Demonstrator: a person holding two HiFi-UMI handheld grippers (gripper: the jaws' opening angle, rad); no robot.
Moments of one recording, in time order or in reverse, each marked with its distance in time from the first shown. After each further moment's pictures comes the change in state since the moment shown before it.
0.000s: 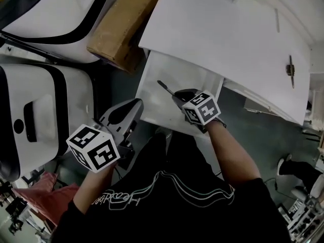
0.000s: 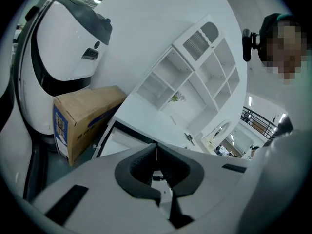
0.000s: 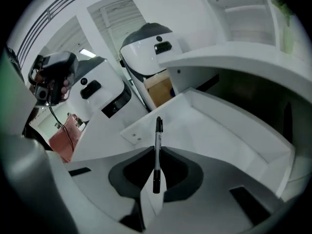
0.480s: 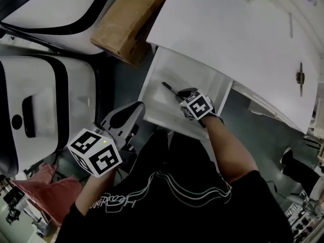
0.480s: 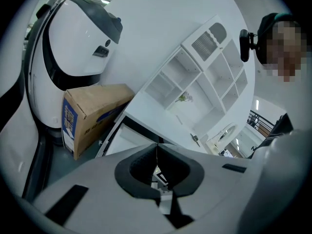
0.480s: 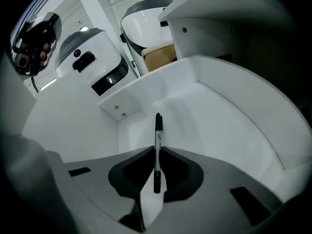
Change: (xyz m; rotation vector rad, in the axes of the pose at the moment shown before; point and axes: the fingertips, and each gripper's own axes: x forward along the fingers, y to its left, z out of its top) left arm 0.001 0.028 -0.013 -0.062 0.002 0.062; right arm 0.077 -0.031 -0.050 -0.101 0.189 -0.027
